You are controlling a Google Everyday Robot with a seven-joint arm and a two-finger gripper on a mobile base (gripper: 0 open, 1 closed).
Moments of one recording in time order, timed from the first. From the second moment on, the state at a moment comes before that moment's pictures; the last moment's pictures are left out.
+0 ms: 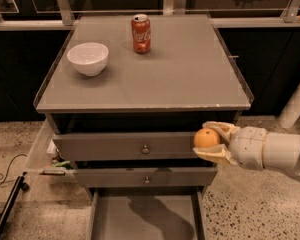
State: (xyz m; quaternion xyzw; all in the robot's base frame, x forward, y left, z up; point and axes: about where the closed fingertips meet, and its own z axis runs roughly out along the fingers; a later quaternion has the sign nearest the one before) arm 0.476 -0.169 0.768 -0.49 0.70 0.16 0.50
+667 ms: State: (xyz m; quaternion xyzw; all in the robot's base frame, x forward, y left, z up) arm 0.456 -0.141 0.641 -0.49 0.72 0.20 0.45
